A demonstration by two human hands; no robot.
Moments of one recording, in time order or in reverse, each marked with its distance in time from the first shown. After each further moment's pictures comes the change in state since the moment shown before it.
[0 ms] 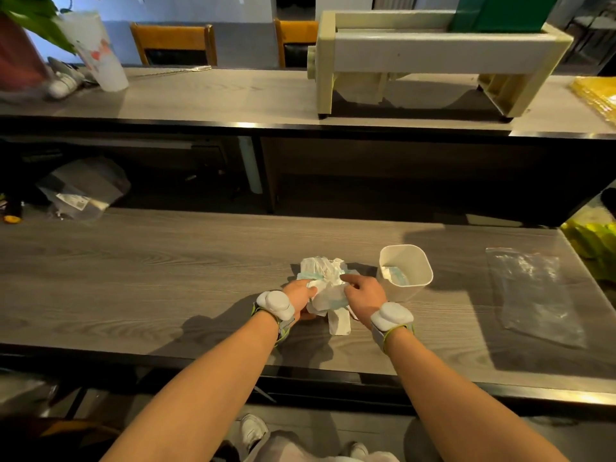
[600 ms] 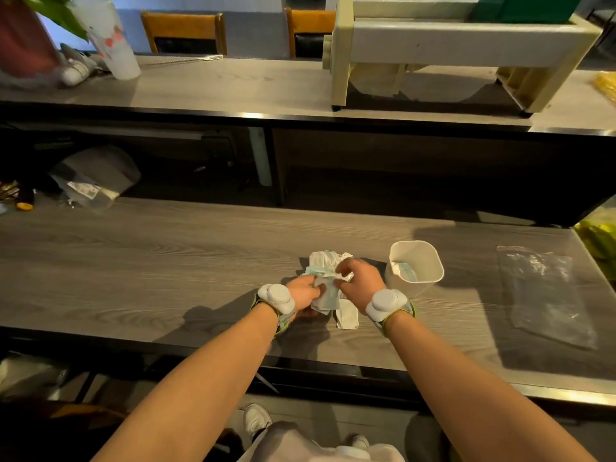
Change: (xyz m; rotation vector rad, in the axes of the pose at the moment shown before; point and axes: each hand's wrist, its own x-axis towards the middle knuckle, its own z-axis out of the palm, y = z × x) left_hand 0.001 -0.009 -0.018 0.262 -0.057 0.081; right_hand 0.010 -0.018 0.006 -0.205 -0.018 -0.205
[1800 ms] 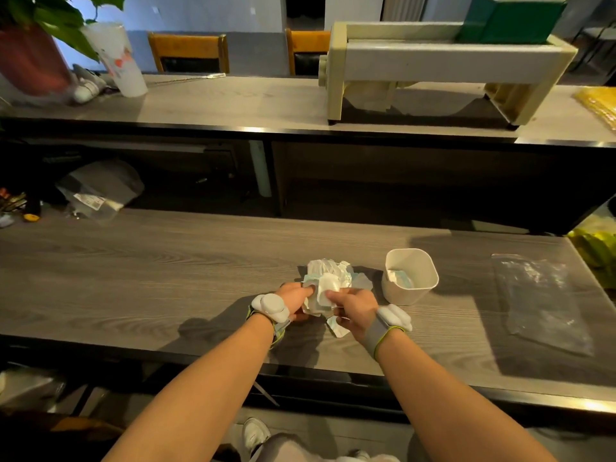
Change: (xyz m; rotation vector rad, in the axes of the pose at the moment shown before) left_hand 0.010 -0.007 -0.008 -0.242 0.132 -0.126; right_hand -0.027 -0.010 0.018 0.942 -0.089 0.561
